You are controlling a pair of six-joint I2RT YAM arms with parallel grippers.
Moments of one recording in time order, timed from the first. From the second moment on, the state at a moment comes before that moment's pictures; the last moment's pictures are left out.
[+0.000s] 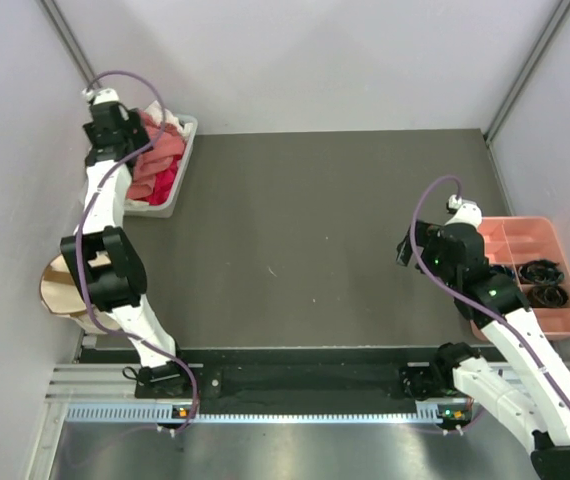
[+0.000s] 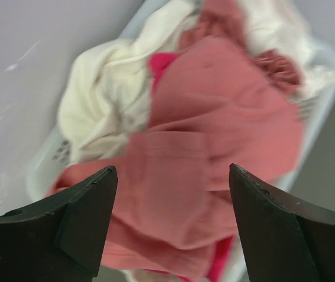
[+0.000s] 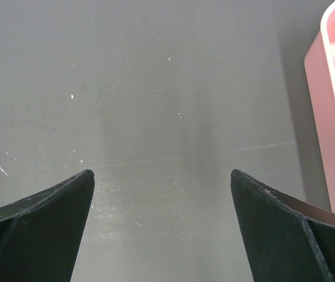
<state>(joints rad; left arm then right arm) 0.19 1.83 1.70 -0.29 -0.20 -0.10 0.39 0.71 0.76 -0.64 0.28 0.47</state>
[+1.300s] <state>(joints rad) 0.25 1.94 1.71 -0.38 -0.06 -0.18 0.39 0.74 0.76 -0.65 0.29 0.48</state>
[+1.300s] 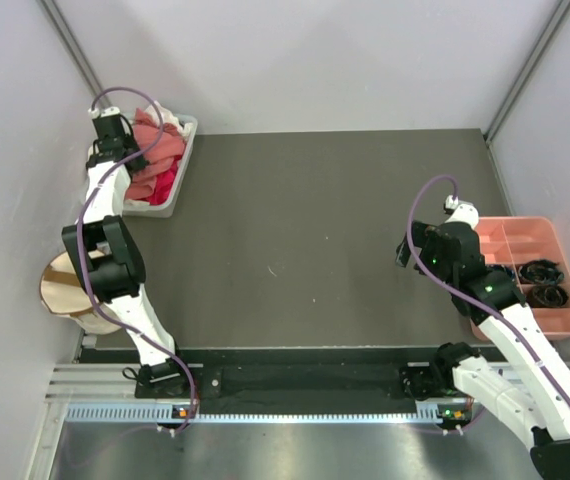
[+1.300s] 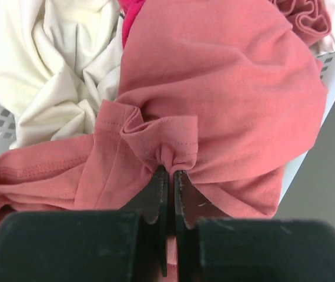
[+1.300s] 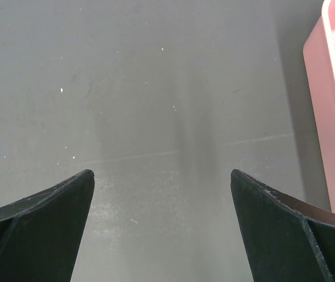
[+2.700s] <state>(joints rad) -0.65 1.76 2.40 -0.54 0.30 -0.42 0.39 0.73 0.72 -0.63 0.25 0.53</state>
